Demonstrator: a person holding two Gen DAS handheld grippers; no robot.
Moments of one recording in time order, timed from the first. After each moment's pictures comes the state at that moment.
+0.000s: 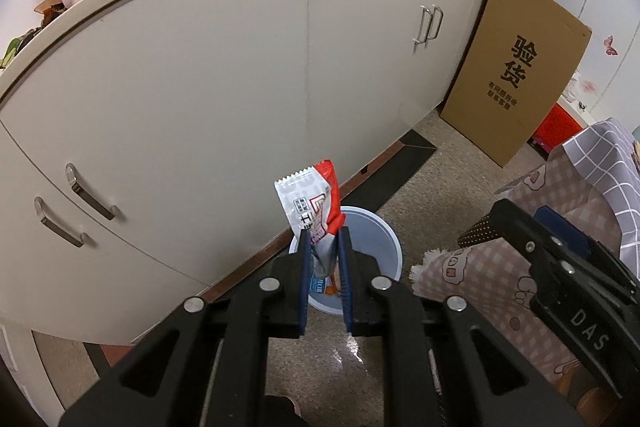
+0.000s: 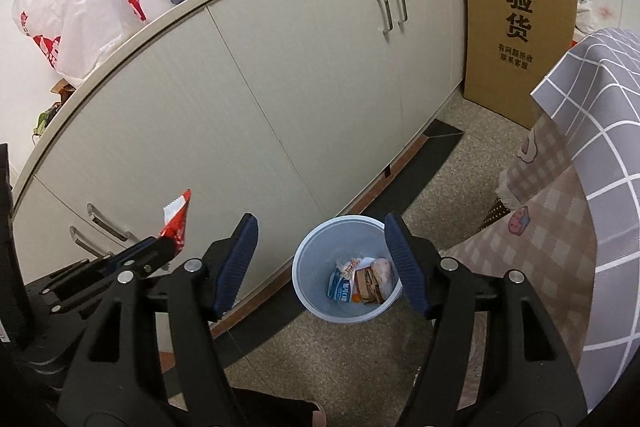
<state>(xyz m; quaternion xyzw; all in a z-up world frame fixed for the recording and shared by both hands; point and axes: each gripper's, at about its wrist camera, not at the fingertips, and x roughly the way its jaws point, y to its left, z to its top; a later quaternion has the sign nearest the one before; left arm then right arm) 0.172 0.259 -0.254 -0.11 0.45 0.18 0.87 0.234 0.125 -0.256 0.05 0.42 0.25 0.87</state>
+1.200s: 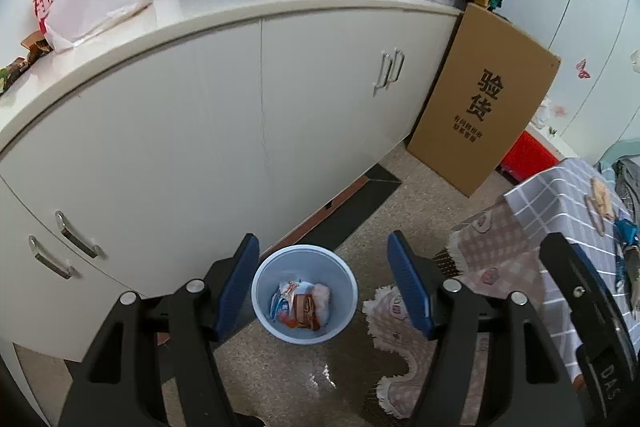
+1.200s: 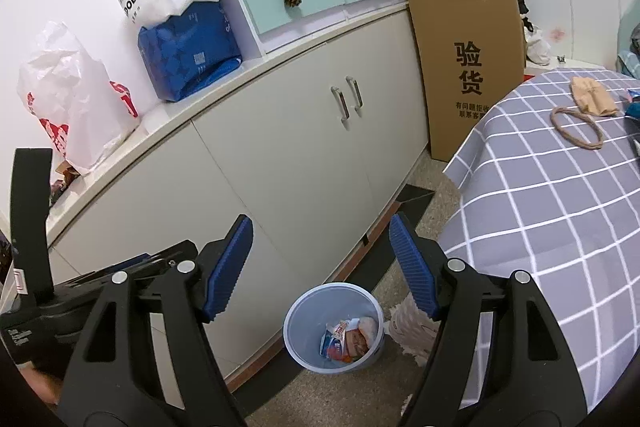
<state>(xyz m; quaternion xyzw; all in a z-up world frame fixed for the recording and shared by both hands) 0.190 0.225 -0.186 -0.13 0.40 0.14 0.90 0.207 0.052 -0.187 0.11 0.30 0.19 0.93</state>
